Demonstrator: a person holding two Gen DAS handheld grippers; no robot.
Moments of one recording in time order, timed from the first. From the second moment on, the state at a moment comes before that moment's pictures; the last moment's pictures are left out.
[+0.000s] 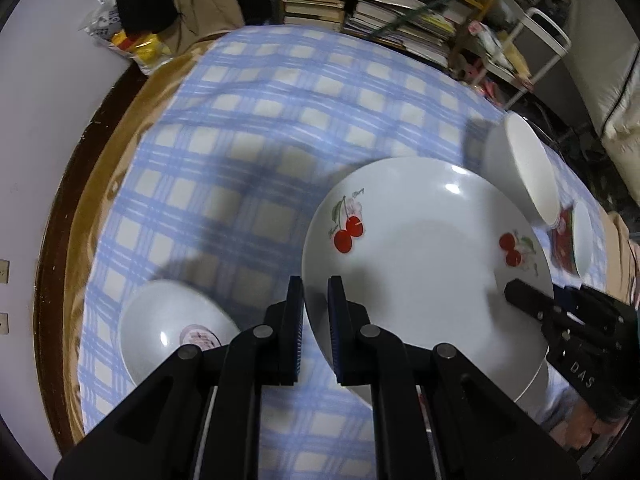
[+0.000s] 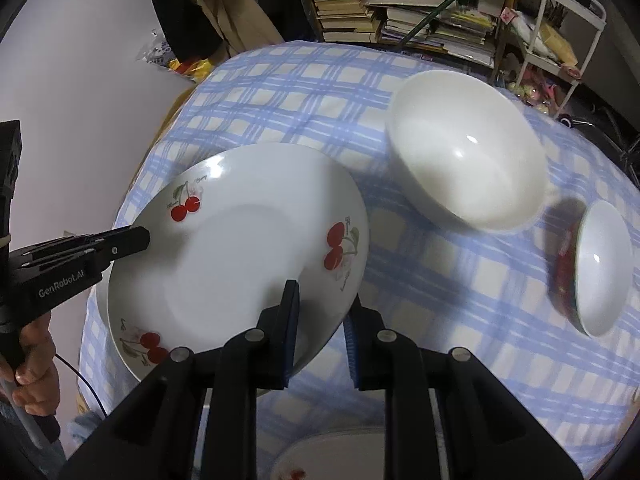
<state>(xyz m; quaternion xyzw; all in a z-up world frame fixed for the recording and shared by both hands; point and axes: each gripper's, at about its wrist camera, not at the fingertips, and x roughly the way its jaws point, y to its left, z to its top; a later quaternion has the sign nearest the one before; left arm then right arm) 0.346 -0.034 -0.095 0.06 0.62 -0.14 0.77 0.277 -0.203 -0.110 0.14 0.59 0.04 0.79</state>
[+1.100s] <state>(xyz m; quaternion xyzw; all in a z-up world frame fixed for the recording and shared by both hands) 0.177 -0.113 -0.093 0.09 0.62 -0.23 0.74 0.086 -0.289 -0.099 0.18 0.59 -0.01 0.79</state>
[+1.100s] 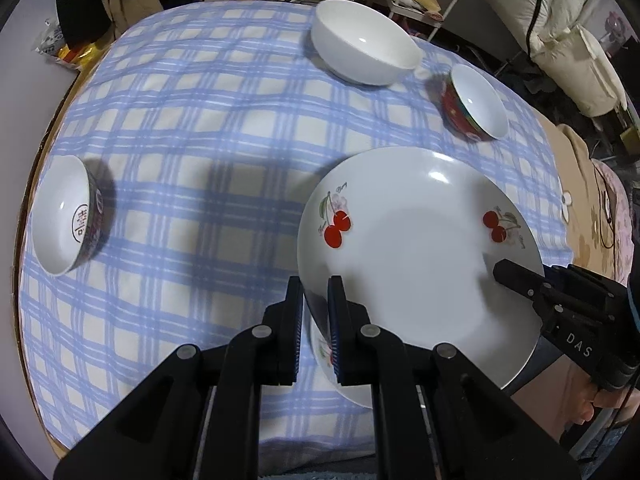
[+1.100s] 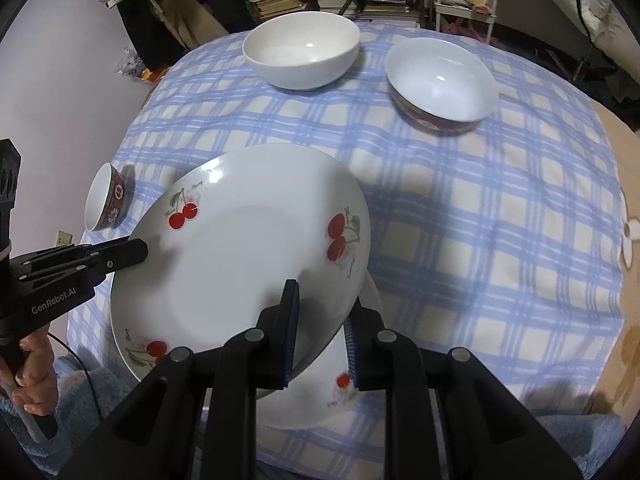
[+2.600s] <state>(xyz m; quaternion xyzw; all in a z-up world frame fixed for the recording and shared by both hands) 0.112 -0.114 -0.140 0.13 0.64 -0.16 0.74 0.035 -0.269 -0.143 0.18 0.60 -0.04 0.78</state>
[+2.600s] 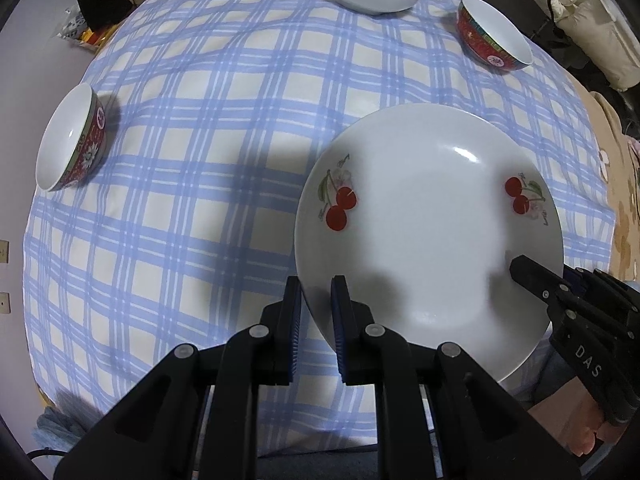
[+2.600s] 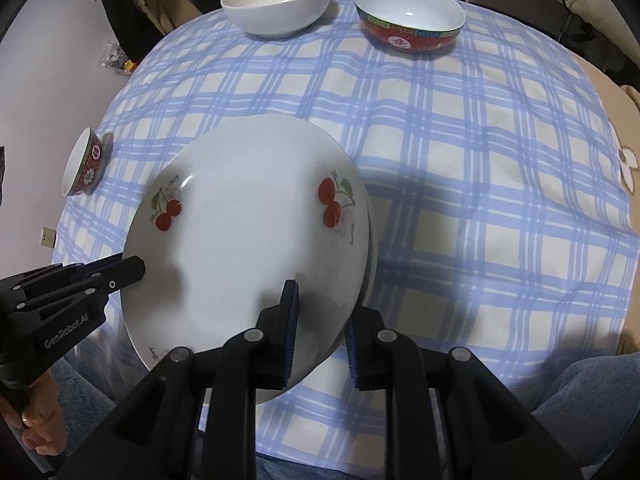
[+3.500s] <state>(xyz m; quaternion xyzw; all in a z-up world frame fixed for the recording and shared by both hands) 0.109 -0.121 -0.124 0.15 0.61 -0.16 0.76 0.037 -0.279 -0.130 0.18 0.58 -0.06 0.79</state>
